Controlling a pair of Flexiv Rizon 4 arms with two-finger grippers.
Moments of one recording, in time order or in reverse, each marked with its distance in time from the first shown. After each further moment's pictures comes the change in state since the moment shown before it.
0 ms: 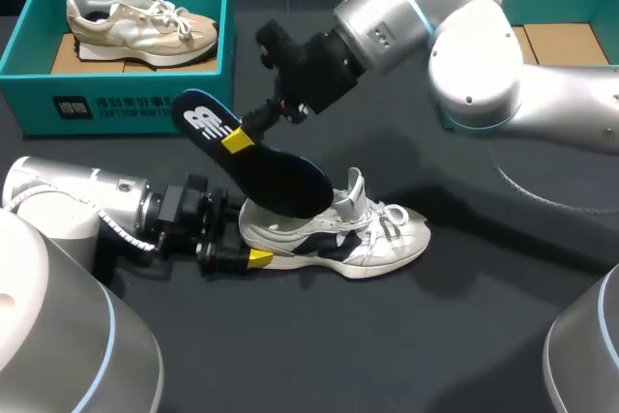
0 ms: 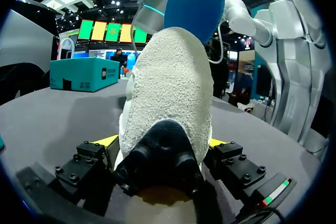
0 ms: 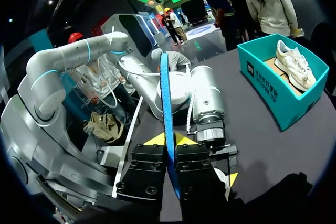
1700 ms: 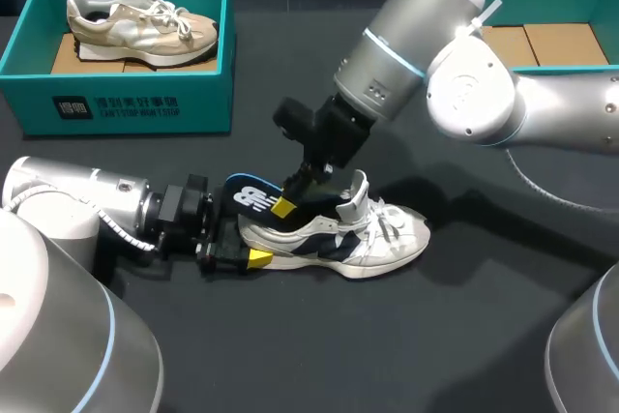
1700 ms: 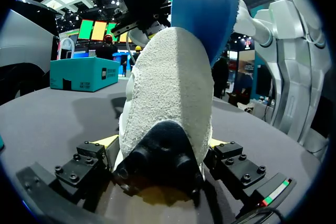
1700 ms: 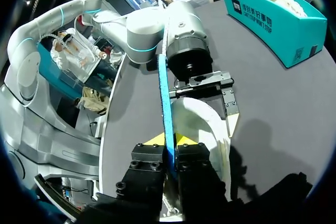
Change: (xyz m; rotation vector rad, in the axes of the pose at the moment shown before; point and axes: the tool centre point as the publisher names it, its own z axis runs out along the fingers) left arm 0.000 0.000 0.000 -0.001 0.000 0.000; right arm -0.048 -0.140 0.027 0.320 -0.036 0.090
